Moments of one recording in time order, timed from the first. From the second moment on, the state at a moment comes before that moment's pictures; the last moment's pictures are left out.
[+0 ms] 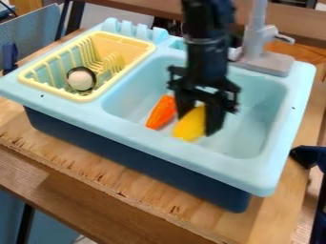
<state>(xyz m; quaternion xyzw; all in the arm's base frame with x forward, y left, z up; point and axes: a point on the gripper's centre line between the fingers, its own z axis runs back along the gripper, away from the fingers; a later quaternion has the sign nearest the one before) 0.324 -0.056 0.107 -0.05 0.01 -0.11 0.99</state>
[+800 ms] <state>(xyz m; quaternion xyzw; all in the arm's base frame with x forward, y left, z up) 0.357 -0.032 0.086 -0.04 0.01 -0.12 0.99</state>
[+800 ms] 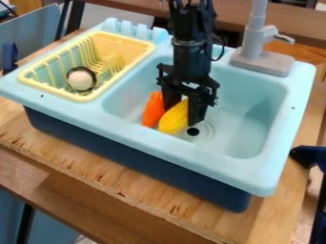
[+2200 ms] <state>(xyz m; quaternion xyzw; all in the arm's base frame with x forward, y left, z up) 0.342 -0.058 0.137 0.03 0.00 -0.14 0.99</state>
